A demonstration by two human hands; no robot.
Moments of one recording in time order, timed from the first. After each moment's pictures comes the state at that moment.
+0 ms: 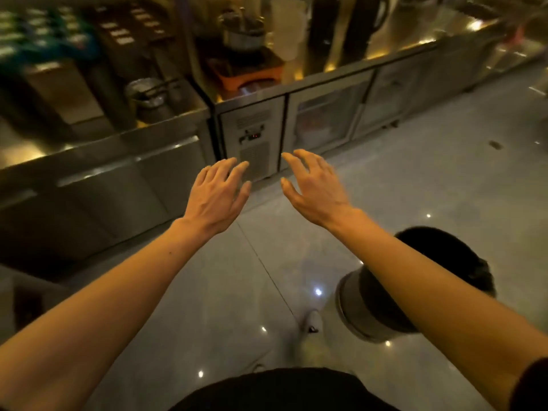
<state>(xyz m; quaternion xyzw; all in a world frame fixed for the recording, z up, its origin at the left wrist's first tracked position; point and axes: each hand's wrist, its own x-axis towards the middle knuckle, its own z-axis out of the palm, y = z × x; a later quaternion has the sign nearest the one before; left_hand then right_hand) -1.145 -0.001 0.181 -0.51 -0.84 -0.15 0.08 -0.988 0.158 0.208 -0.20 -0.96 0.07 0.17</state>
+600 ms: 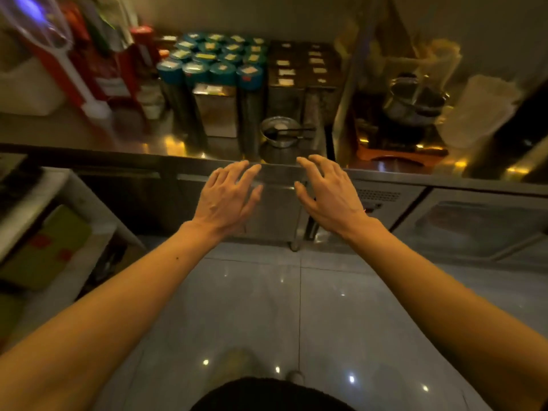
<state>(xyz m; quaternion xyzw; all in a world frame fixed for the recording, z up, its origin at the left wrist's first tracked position) -1.350 0.023 0.212 -0.23 -0.95 -0.11 0.14 -1.315 0.247 0.230 0.10 -0.97 0.13 0.16</state>
